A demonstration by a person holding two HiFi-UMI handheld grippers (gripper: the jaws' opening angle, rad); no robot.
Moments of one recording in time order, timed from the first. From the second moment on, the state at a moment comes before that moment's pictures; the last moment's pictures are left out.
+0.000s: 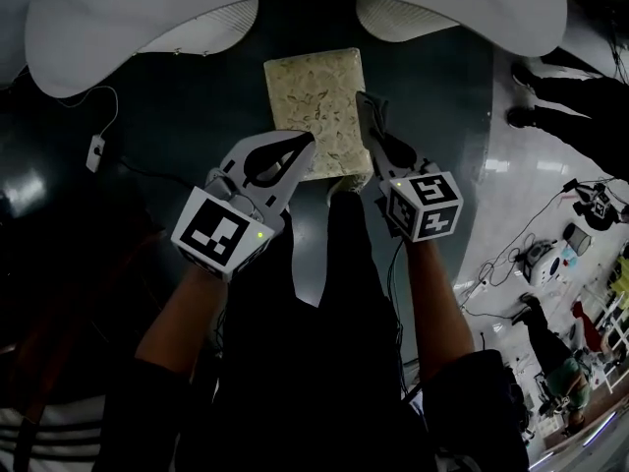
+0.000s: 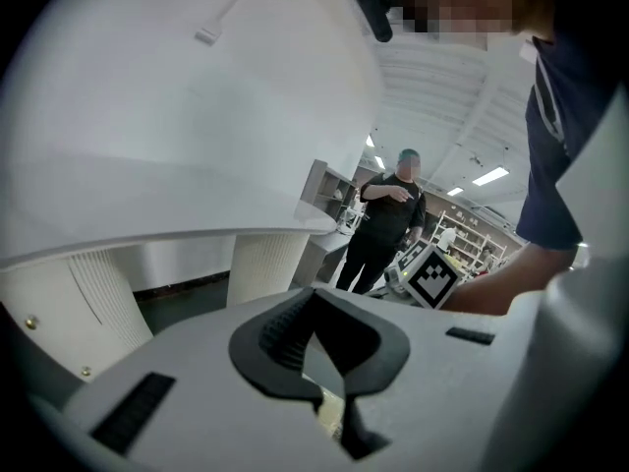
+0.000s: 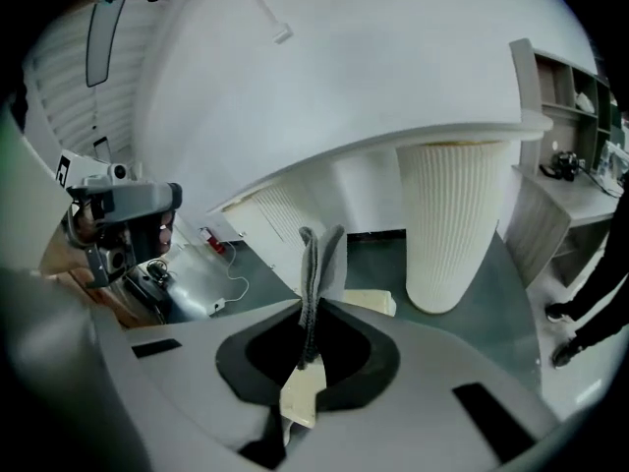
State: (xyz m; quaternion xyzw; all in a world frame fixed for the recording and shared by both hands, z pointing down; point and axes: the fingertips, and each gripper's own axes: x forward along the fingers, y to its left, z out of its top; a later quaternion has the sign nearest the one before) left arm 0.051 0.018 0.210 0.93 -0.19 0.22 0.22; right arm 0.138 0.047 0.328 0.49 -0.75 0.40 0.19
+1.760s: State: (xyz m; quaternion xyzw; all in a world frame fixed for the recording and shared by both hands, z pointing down) left arm -0.024 0.016 -0.096 0.97 -0.23 0.08 0.06; right arm 0.038 0.035 -0.108 0.46 -0.88 0.12 0.07
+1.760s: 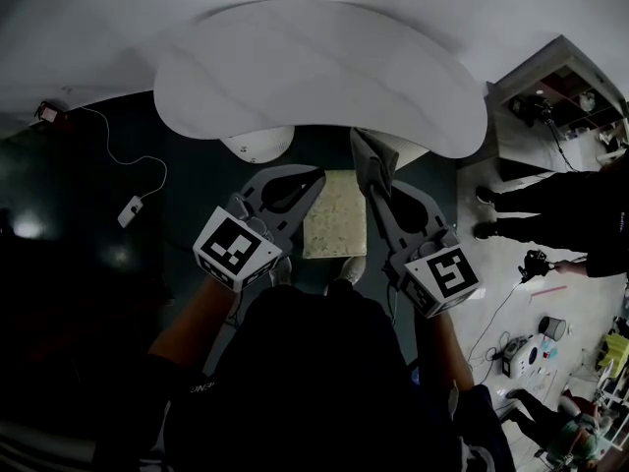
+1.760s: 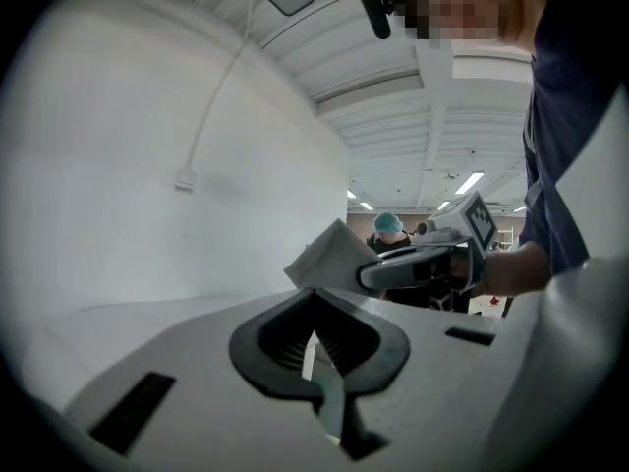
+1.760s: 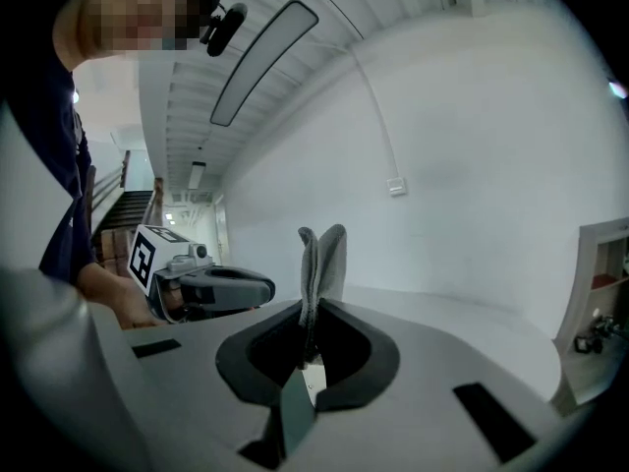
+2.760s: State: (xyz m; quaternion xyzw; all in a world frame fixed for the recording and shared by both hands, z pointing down) left arm -0.020 0.009 -0.096 0.97 -0.23 0.07 0.07; right arm 0.033 0.033 -0.114 0.45 -0.88 0.11 0.07
